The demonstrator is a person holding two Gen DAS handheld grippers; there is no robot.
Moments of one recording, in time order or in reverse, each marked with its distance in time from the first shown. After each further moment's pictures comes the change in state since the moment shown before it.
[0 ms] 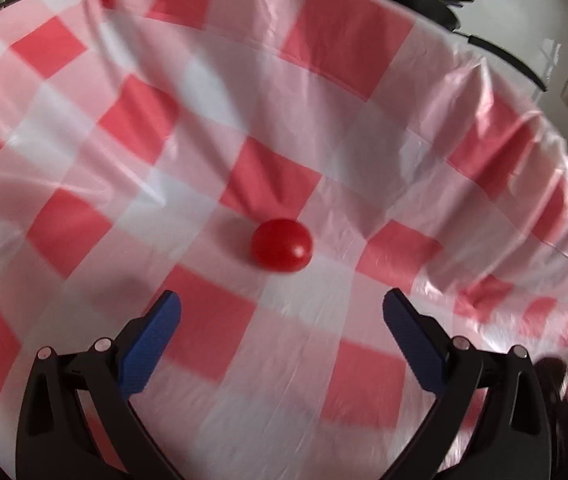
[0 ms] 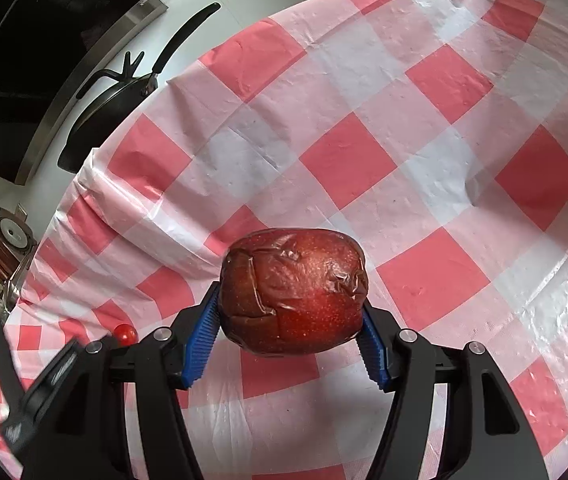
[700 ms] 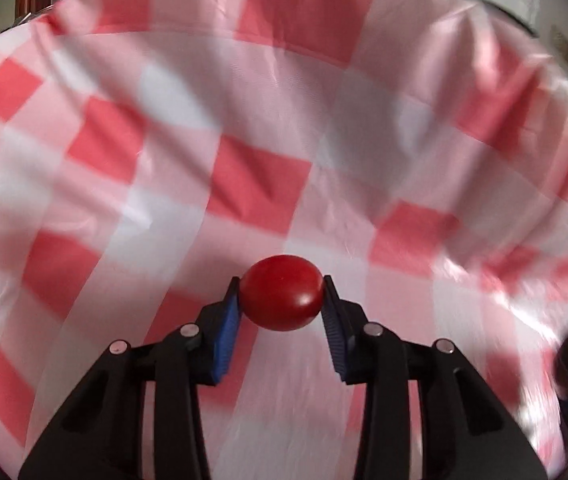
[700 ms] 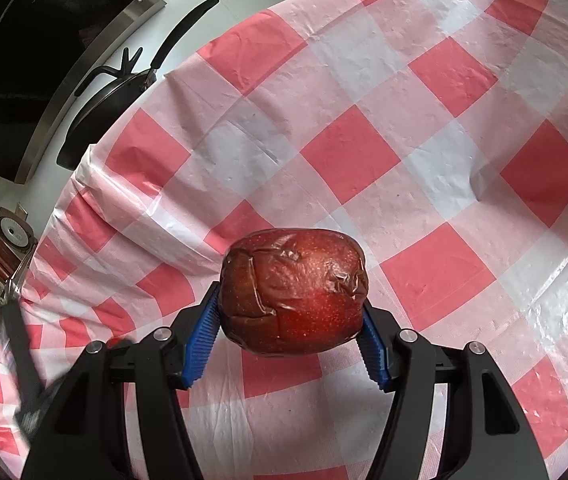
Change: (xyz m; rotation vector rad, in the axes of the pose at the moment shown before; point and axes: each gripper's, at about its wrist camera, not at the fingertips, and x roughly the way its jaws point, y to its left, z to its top) left arm 0.001 -0.008 -0.007 0.169 0.032 0.006; right arm 0.002 -0.002 0.000 0.011 0.016 0.003
